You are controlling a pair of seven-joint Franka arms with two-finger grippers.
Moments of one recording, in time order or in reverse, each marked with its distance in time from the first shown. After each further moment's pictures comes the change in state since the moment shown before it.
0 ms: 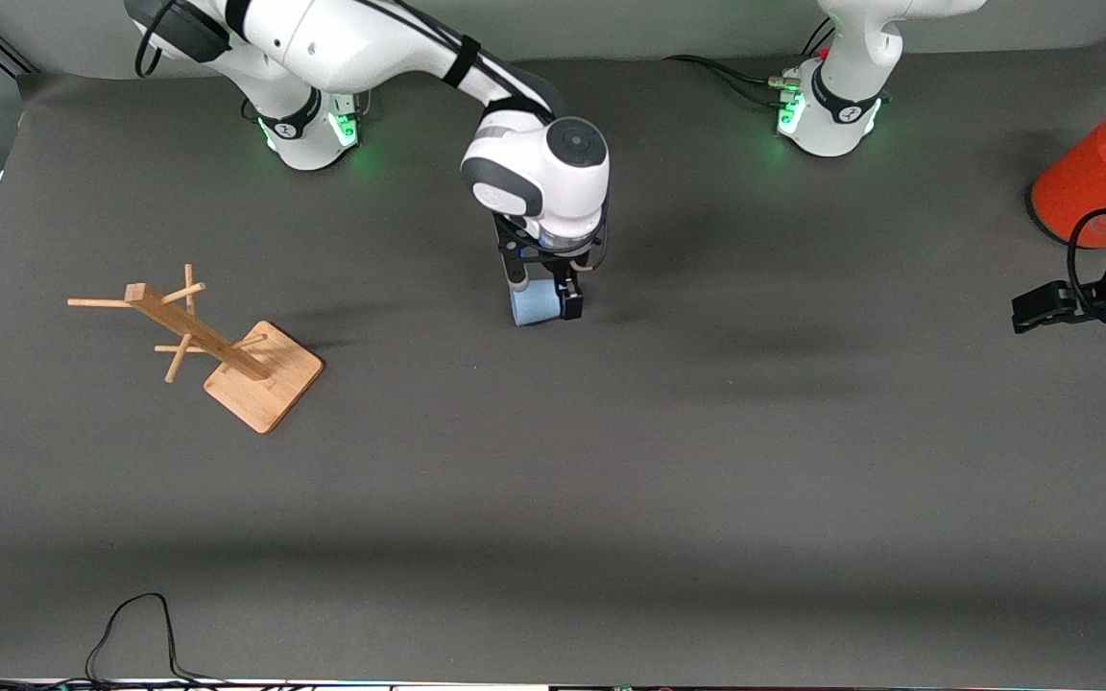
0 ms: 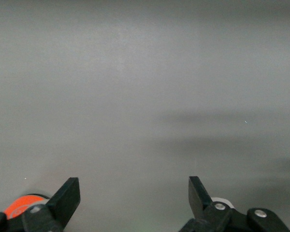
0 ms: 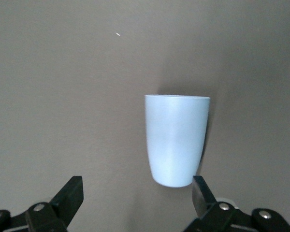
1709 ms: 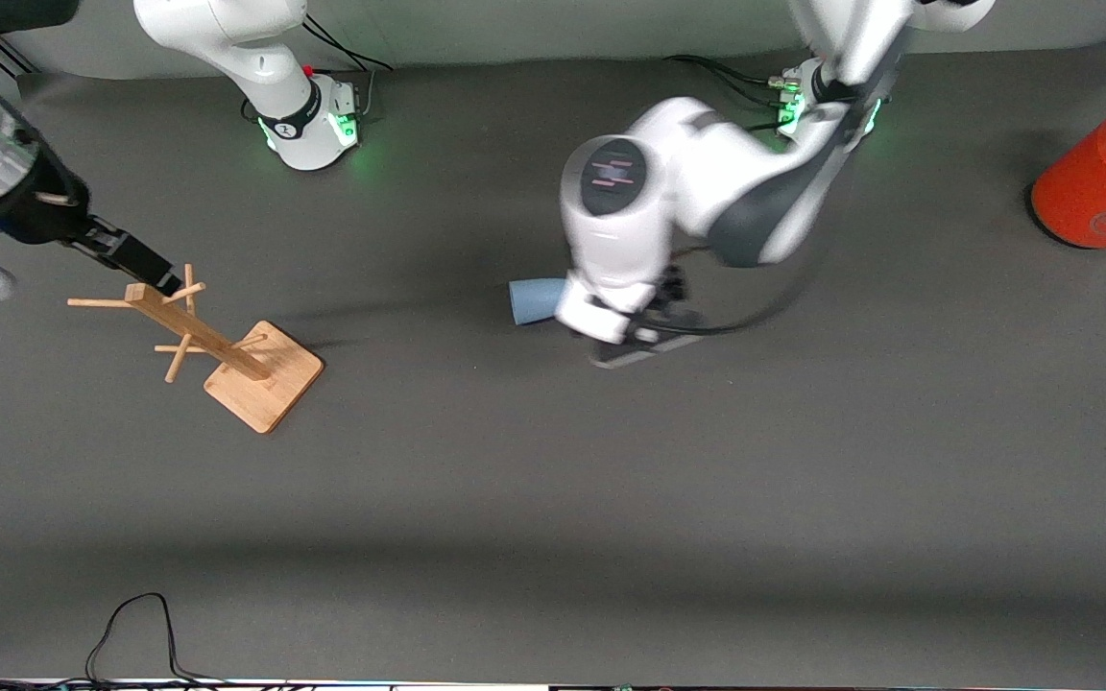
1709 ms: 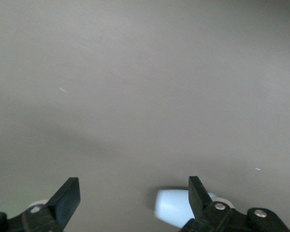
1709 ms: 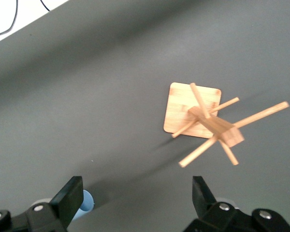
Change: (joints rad) left arm -0.521 0.453 -0.401 0.219 0.229 0.191 -1.269; right arm -0.286 -0.665 -0.609 0.036 0.551 -0.465 -1.956
